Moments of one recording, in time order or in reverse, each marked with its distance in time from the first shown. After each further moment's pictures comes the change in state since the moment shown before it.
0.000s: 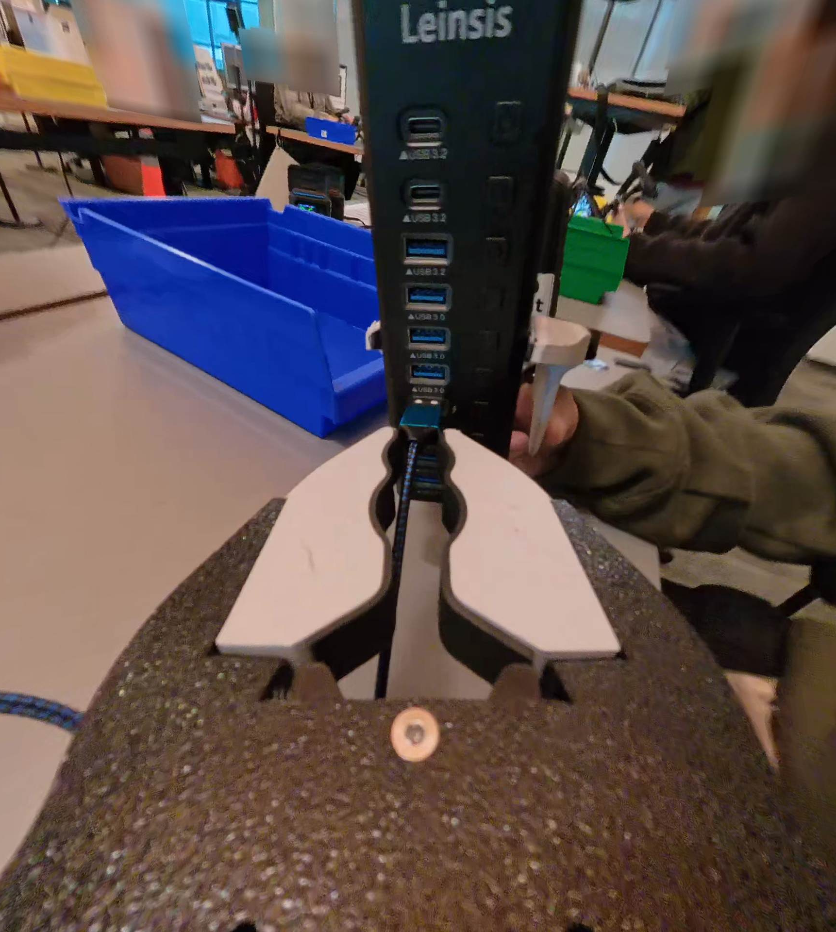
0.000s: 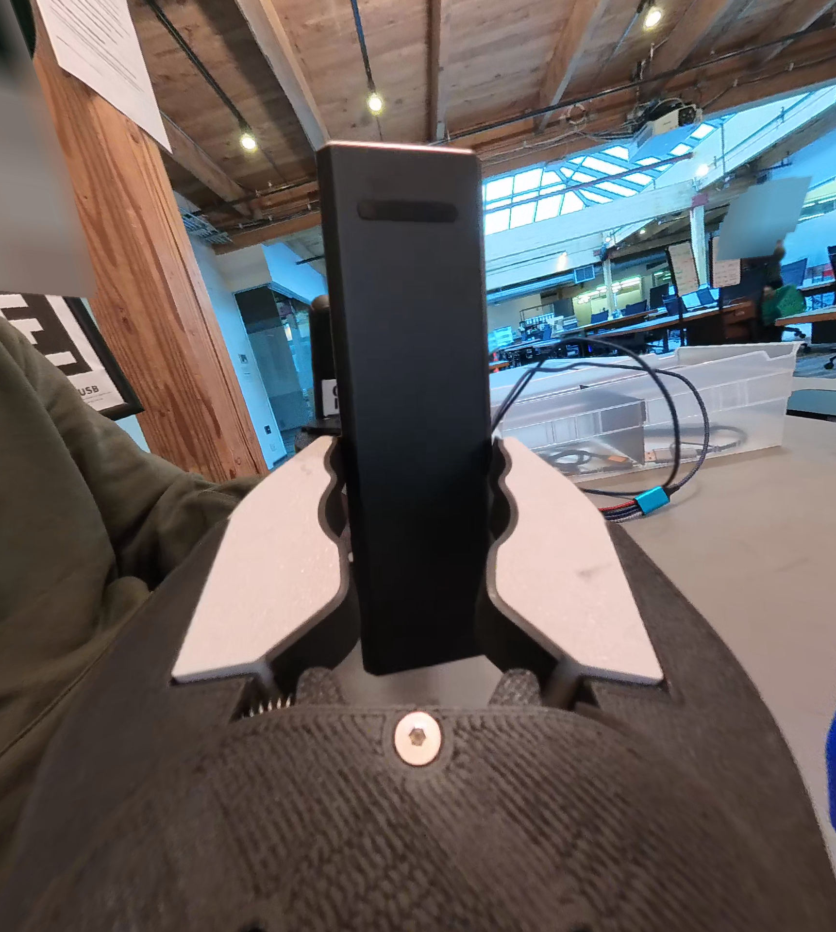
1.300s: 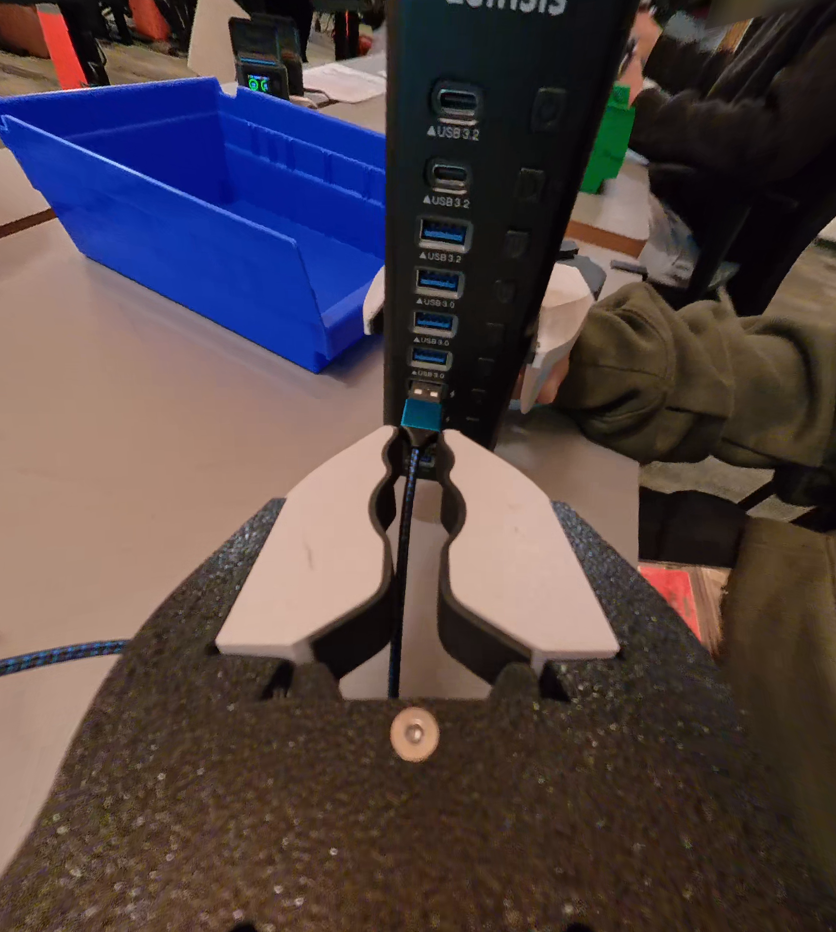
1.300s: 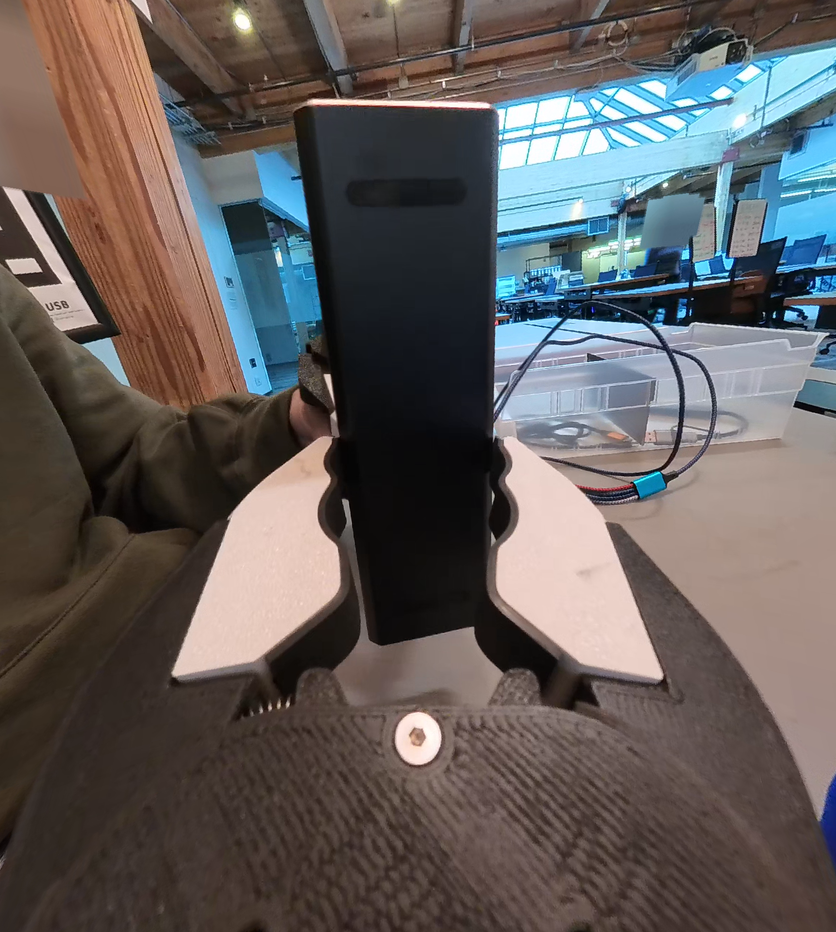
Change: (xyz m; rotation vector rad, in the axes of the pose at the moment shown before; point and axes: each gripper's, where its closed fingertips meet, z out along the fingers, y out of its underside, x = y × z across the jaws) left arm -0.002 0.010 -0.019 -0.223 0.052 0.035; right arm -0.005 0.014 0.008 -0.131 -0.015 -0.094
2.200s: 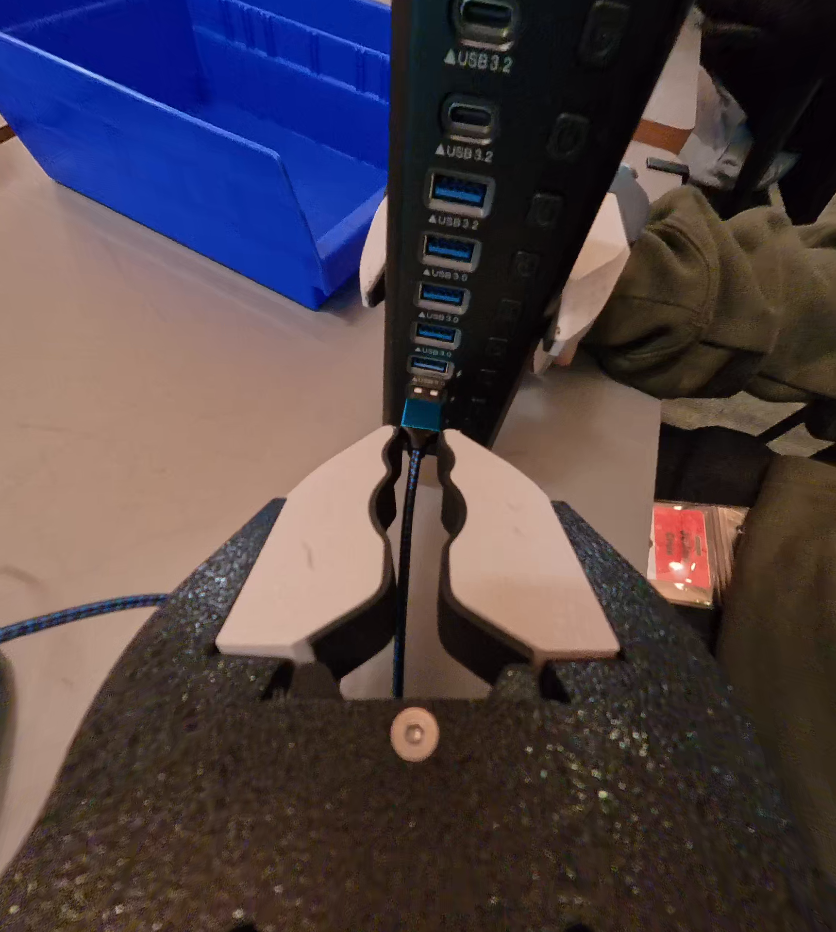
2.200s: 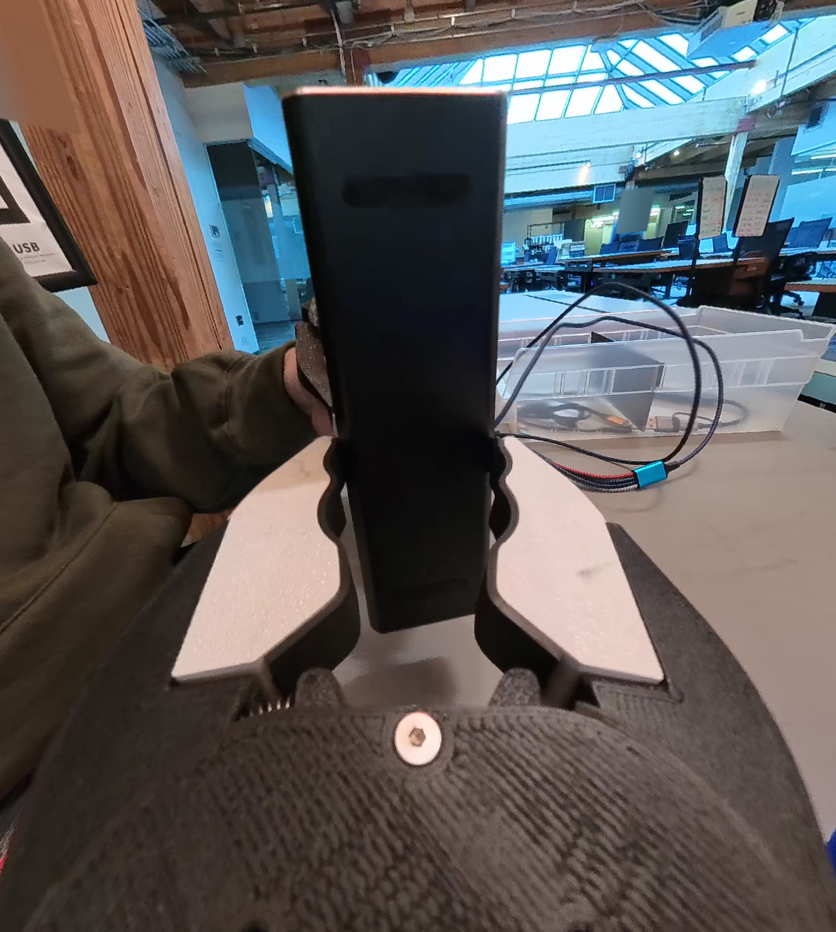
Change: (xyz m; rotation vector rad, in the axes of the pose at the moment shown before) left arm -0.002 0.020 -0.004 -0.169 -0.018 0.037; right arm -0.004 0.010 0.008 -0.078 0.003 -0.053
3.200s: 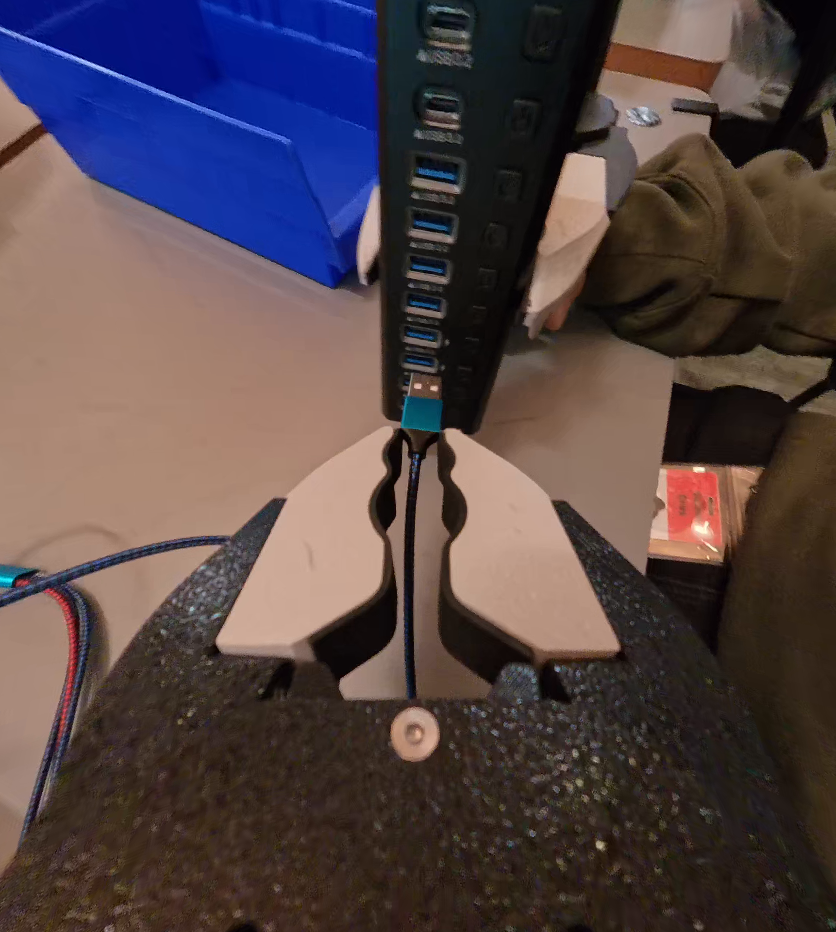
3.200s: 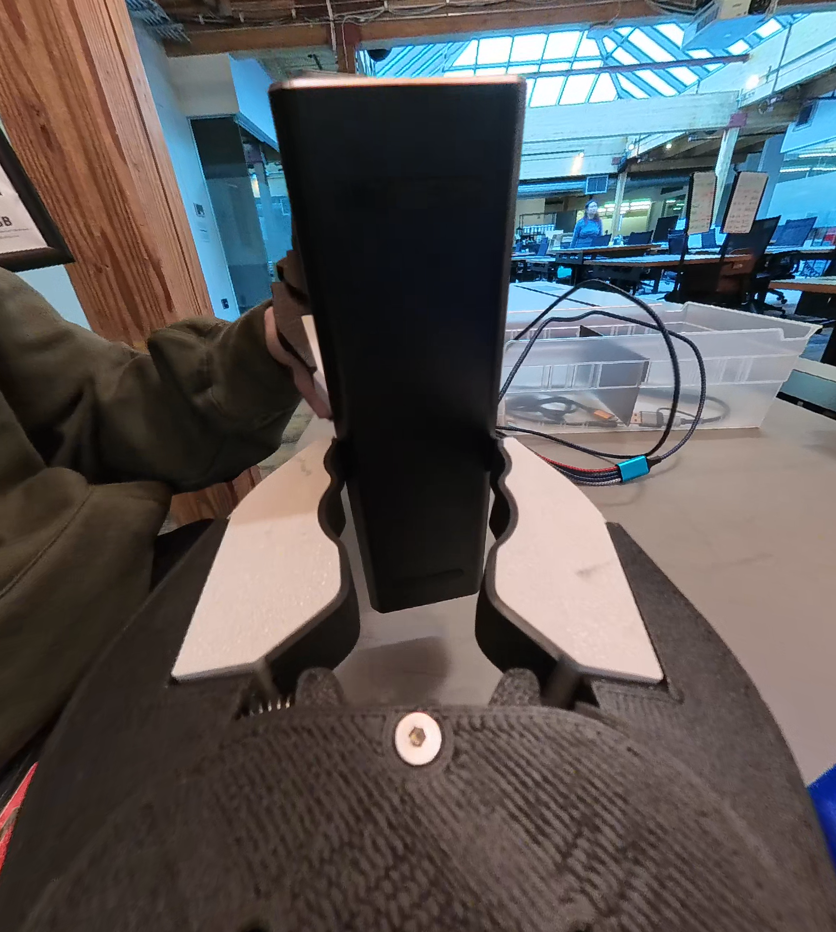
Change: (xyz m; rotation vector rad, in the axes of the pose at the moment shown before) left arm -0.003 0.002 -0.023 -0.071 -0.043 0.060; right arm 0.005 0.002 -0.002 -0.027 0.018 -0.029
